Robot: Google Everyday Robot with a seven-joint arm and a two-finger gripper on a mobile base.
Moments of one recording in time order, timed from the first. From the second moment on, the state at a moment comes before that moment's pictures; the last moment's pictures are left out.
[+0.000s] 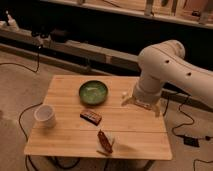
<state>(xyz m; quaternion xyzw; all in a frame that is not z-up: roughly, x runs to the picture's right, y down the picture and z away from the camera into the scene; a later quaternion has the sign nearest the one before) 0.153 0.086 0.586 -0.27 -0.21 -0.51 0.79</state>
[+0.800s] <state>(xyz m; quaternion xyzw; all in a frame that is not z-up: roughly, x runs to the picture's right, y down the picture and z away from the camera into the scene) 0.210 0.055 0.604 -0.24 -0.21 -0.46 0.83</state>
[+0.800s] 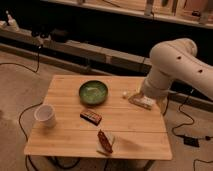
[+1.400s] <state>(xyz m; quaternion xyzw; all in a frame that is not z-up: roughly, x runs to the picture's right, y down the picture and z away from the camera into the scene) 0.280 -0.031 0.664 -0.23 -0.20 -0.45 0.84</state>
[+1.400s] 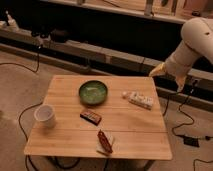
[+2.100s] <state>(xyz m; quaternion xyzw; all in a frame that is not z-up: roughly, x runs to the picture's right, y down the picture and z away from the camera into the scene) 0.161 -0.084 0.765 -0.24 -0.22 -0.57 0.75</state>
